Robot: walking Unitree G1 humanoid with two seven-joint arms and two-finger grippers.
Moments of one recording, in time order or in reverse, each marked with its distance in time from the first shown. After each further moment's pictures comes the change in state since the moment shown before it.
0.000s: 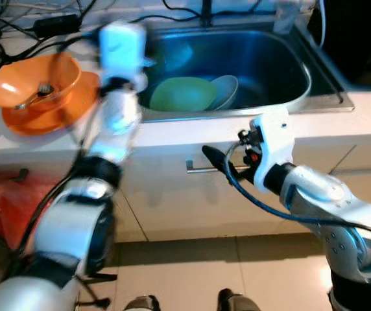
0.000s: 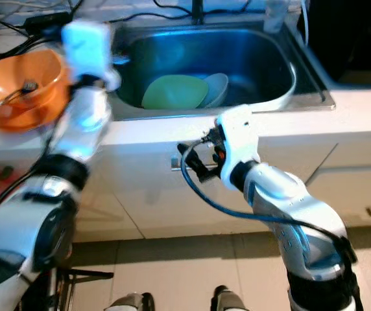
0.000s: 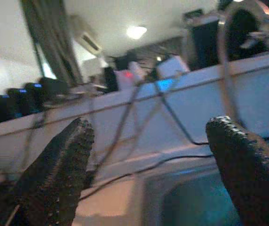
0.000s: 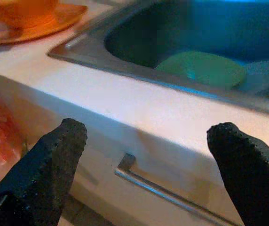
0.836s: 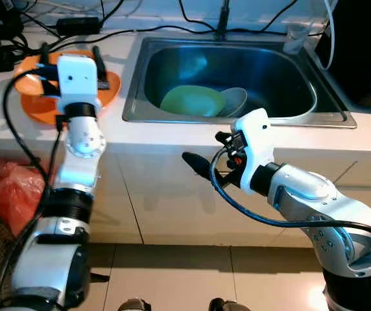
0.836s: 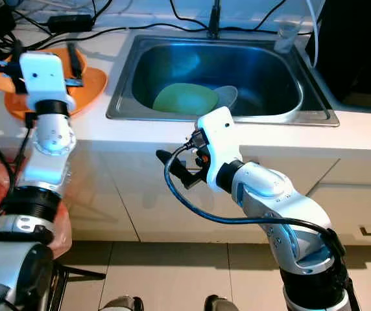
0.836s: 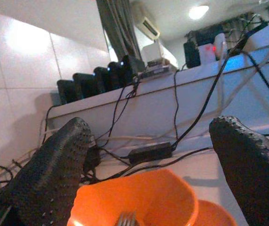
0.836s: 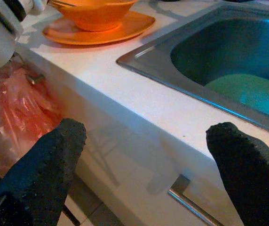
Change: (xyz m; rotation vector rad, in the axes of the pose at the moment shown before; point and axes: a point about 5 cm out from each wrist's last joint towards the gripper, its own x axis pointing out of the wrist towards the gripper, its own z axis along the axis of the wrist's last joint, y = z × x) left arm -0.033 0.049 -0.018 0.142 0.065 0.174; right arm 0.008 0.018 -0.001 -0.011 -0.017 0.176
